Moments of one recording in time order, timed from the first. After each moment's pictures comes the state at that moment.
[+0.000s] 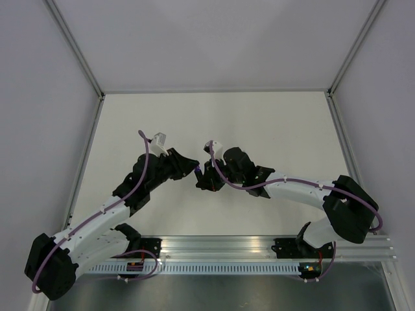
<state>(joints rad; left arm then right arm) -0.60 0.91 0.51 0.13 0.10 -0.86 0.89 1.47 0.81 0.18 -0.31 0.39</state>
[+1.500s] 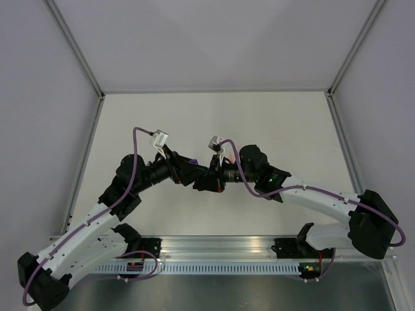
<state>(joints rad) -0.64 0.76 0.62 0.10 0.36 -0.65 0.89 1.29 0.79 0.29 -0.55 0.40</state>
